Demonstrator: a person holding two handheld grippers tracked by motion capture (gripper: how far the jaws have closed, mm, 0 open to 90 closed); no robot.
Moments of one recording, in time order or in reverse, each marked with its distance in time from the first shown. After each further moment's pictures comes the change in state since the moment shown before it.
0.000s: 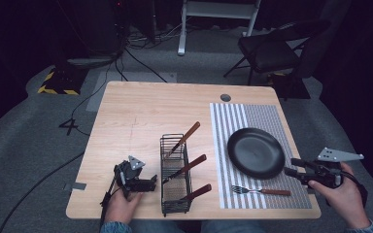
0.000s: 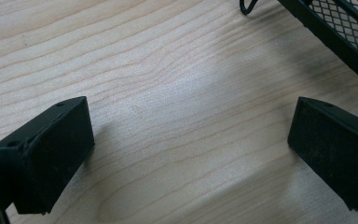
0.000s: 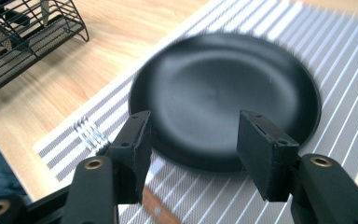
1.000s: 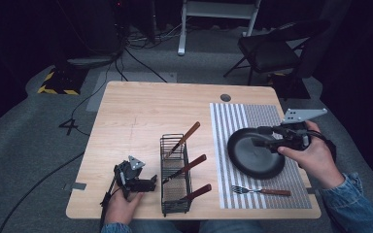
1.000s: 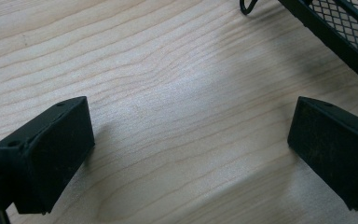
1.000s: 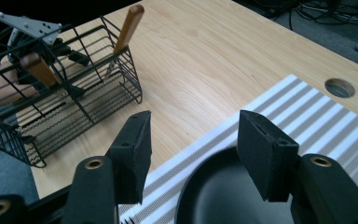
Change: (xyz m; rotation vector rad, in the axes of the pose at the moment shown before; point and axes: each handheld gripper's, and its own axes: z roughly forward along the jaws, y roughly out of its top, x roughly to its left) left arm 0.000 0.000 0.000 0.000 0.000 -0.001; right arm 0.046 0.133 0.048 0.011 0.157 -0.178
